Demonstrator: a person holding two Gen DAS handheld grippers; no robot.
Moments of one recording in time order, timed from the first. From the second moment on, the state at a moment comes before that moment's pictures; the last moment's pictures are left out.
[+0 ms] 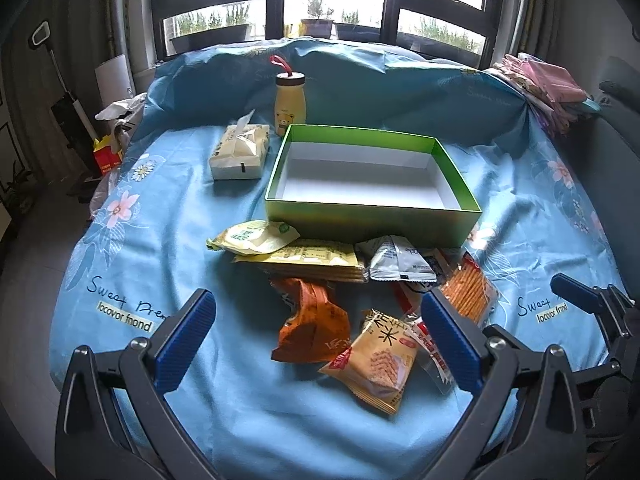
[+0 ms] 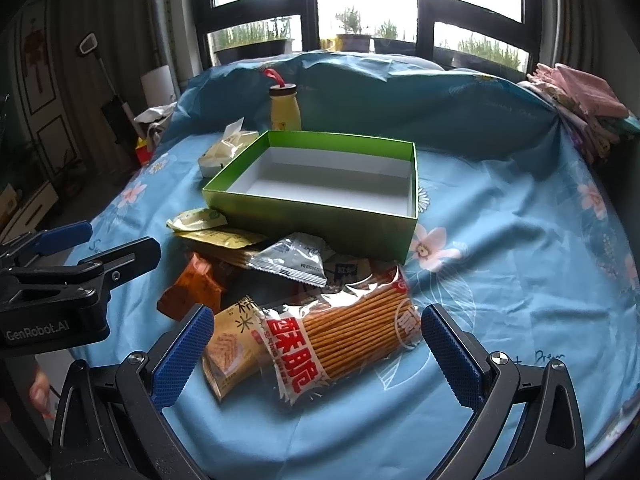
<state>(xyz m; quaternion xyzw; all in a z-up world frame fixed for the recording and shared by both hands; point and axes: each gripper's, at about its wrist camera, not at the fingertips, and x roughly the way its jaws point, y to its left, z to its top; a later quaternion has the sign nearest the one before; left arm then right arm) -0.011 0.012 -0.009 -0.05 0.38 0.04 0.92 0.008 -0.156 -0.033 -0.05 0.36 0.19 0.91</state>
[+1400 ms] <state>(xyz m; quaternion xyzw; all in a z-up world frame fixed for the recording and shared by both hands) 0.015 0.022 -0.113 -0.15 0.45 -0.21 0.85 0.007 -0.112 -0.137 0.03 0.45 0.35 0.82</state>
